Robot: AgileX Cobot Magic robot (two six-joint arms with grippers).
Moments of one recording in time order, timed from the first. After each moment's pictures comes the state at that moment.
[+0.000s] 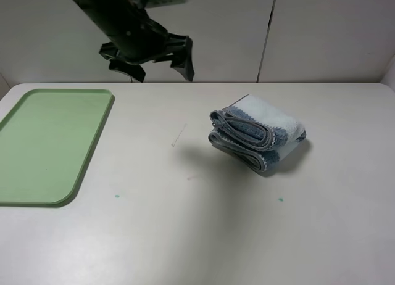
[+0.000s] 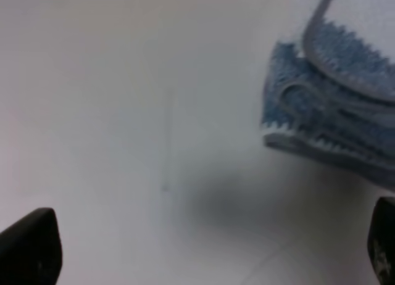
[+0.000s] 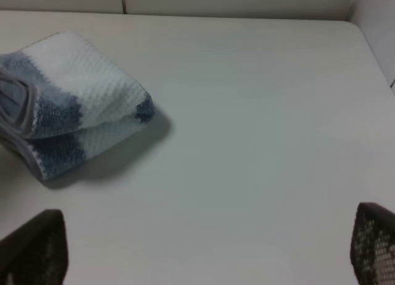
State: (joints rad) left arm -0.54 1.86 -1.49 -0.11 0.67 -0.16; right arm -0.02 -0.01 -0.50 0.02 1.02 -0.03
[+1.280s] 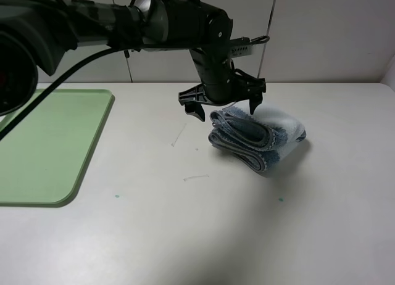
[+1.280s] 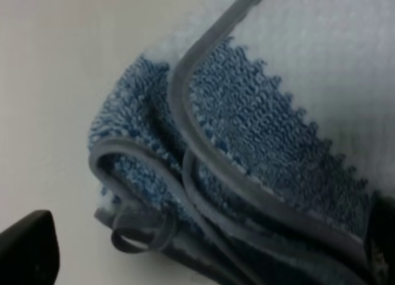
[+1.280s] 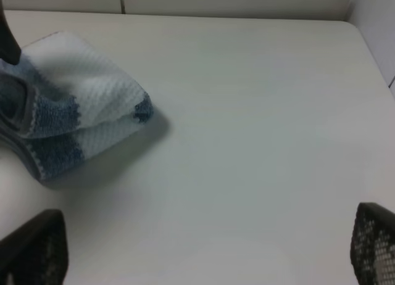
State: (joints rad) left arm -0.77 2.31 -1.92 0.09 0.74 -0.79; right arm -0.02 -0.01 -0.50 0.01 1.02 -0.03
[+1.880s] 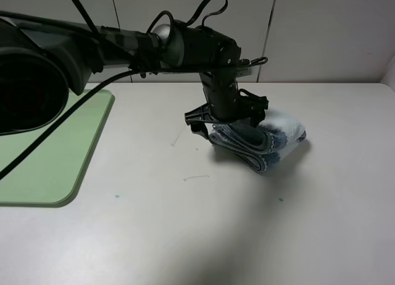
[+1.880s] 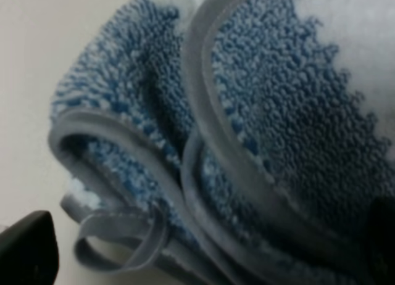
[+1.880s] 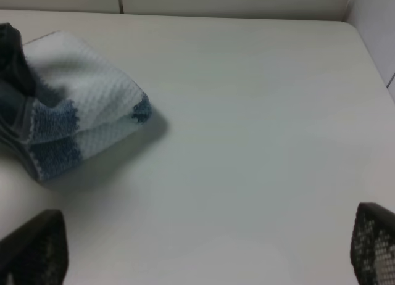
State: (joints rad) left arm -0.80 2.39 -1.93 0.09 0.72 -0.90; right arm -0.02 -0.01 -0.50 0.01 1.02 -0.03
